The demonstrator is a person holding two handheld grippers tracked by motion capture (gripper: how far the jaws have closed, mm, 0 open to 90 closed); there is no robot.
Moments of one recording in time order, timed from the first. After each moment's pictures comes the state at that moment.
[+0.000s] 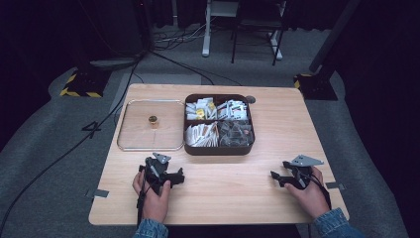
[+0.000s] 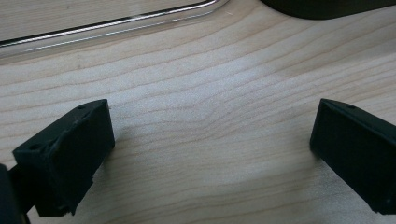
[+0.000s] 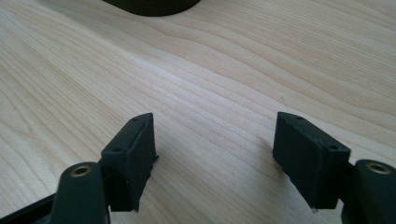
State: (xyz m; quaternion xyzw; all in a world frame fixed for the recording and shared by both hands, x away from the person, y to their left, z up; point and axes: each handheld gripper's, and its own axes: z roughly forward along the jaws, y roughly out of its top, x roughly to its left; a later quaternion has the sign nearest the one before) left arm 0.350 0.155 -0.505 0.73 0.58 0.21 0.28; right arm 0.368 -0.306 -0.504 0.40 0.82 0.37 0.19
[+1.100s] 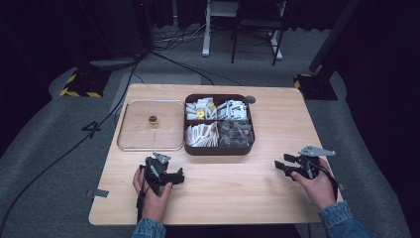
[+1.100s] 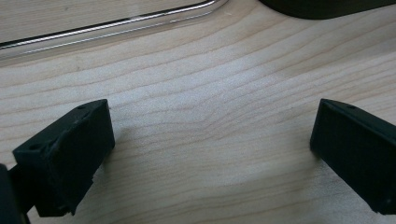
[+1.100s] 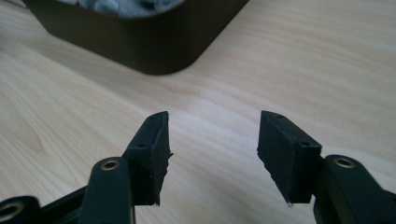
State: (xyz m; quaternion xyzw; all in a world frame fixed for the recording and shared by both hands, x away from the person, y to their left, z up) left arm 0.351 0.156 -0.505 0.73 0.58 0.21 0.29; right arm 0.381 -0.315 -0.465 0.43 0.78 0.42 0.16
